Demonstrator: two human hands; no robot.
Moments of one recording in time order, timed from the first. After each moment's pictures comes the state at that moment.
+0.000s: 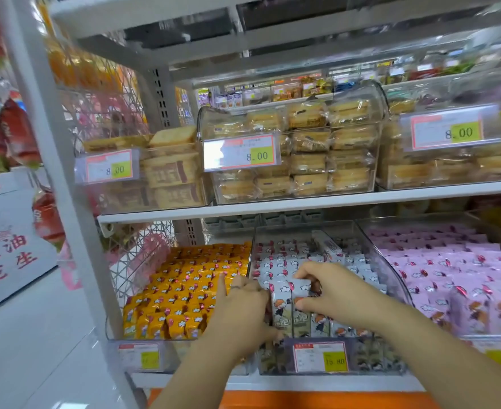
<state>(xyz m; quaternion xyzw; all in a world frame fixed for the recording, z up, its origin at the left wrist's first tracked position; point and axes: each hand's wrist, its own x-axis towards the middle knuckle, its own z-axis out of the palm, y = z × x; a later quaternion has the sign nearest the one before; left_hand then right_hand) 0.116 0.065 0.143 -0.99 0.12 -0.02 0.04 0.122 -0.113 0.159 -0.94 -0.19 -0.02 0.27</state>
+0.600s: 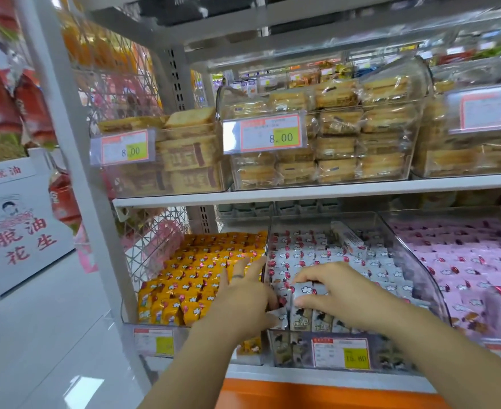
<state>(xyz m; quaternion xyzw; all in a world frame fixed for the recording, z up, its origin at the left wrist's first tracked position) 0.122 0.087 0.143 -0.99 0.11 0.02 -0.02 0.127 -0.091 0.154 -0.94 -0.25 0.00 0.25</state>
